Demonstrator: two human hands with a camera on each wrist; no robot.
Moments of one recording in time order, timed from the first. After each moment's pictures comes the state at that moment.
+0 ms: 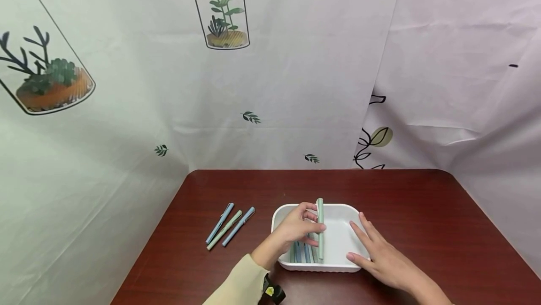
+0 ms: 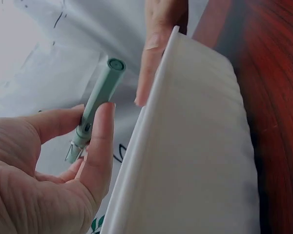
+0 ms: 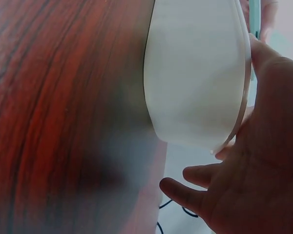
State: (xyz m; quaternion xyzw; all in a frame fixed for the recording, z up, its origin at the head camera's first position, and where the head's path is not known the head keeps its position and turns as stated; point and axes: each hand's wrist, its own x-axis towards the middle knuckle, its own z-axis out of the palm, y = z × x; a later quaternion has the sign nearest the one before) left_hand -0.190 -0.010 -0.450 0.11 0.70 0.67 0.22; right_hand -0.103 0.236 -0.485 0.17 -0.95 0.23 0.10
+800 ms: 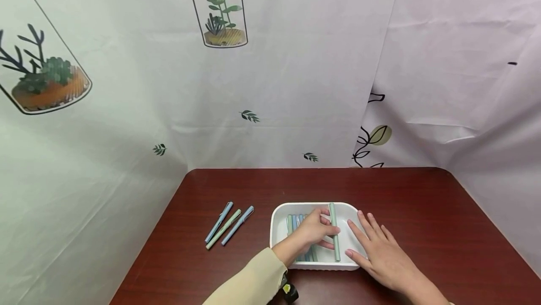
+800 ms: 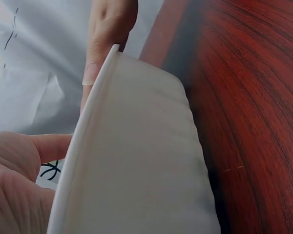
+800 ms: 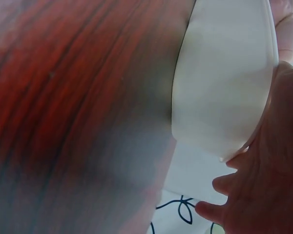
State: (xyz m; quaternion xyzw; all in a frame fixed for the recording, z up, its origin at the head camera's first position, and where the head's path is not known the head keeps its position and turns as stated) left_hand -0.184 0.038 -0.466 0.06 0.74 0.63 0.22; right_hand -0.103 0.234 -0.491 0.17 -0.96 0.13 0.15
